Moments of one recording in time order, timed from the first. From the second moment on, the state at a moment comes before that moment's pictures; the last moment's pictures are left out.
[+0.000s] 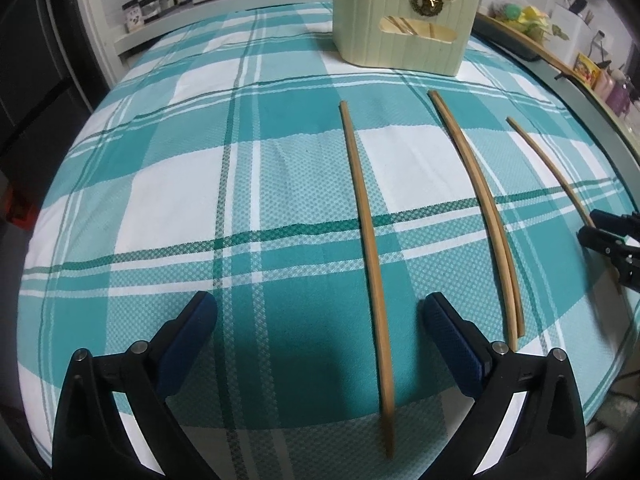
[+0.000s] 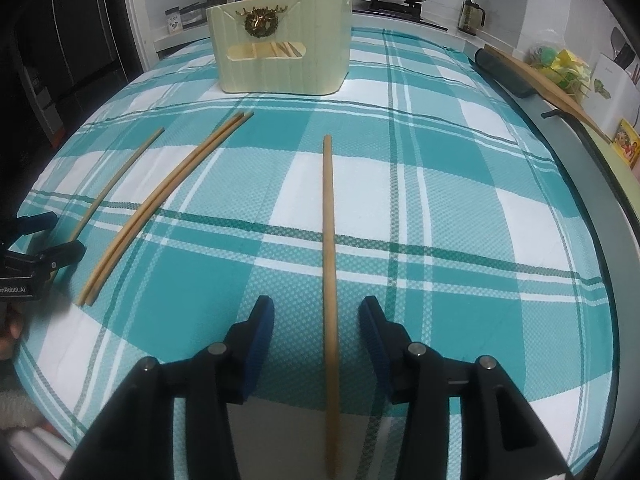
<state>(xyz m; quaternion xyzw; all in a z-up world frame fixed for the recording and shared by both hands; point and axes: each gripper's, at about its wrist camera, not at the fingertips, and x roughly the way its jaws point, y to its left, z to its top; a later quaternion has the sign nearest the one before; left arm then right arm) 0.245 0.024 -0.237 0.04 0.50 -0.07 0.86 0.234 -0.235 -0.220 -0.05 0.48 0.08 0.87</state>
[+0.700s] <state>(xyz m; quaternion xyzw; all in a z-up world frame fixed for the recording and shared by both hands) 0.348 -0.005 -0.225 0.08 0.53 -0.14 0.83 0.318 -0.225 -0.215 -0.08 0.53 0.14 0.83</state>
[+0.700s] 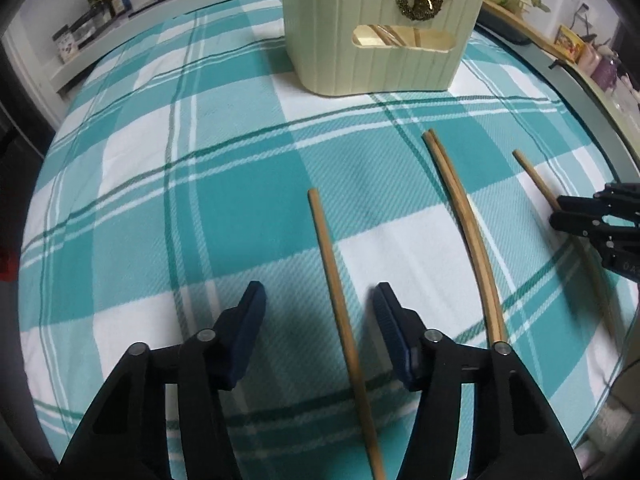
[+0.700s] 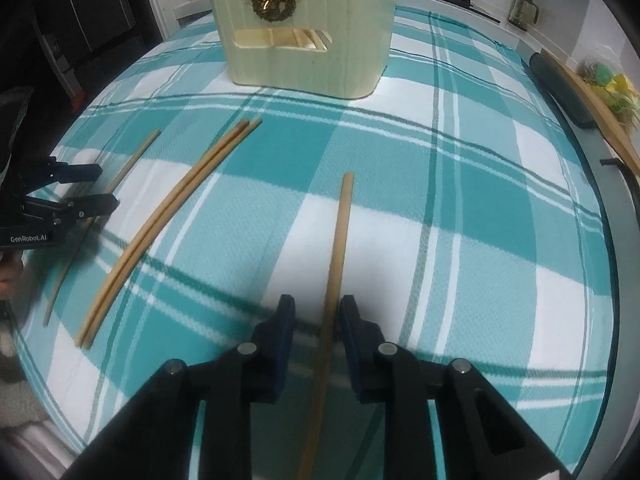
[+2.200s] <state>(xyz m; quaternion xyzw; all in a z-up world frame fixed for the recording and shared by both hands) 0.330 0.022 -0.017 -0.04 0.31 -0.14 0.94 0.303 -0.209 0.009 -0.01 0.24 0.17 0.95</state>
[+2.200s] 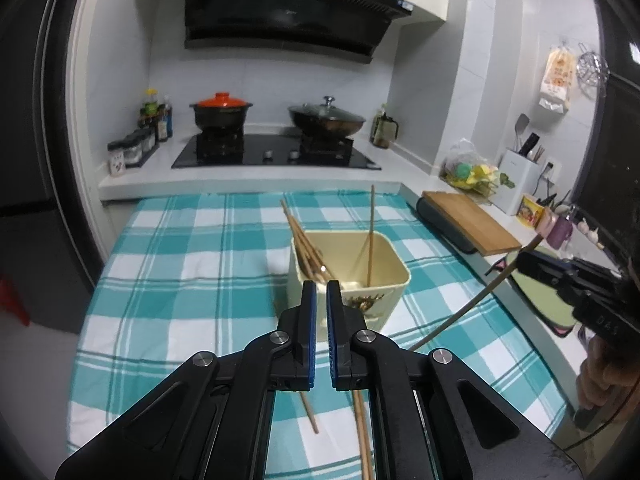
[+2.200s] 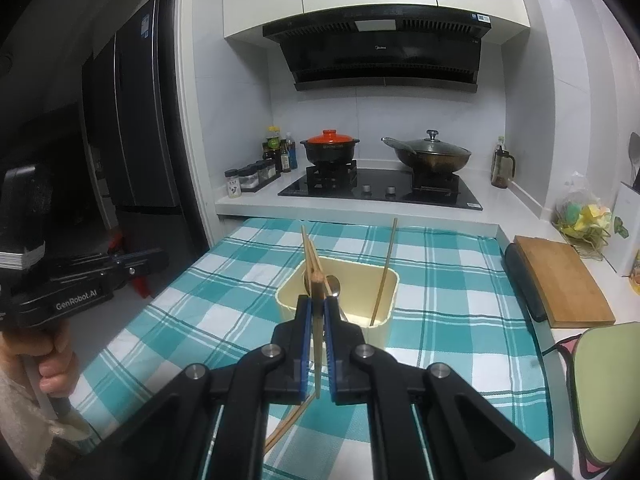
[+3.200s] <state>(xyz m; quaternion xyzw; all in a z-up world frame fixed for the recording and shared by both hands) 0.260 -0.018 -0.221 0.05 0.50 -0.11 0.86 0.238 -0.284 -0.002 0.05 0.25 0.16 0.95</state>
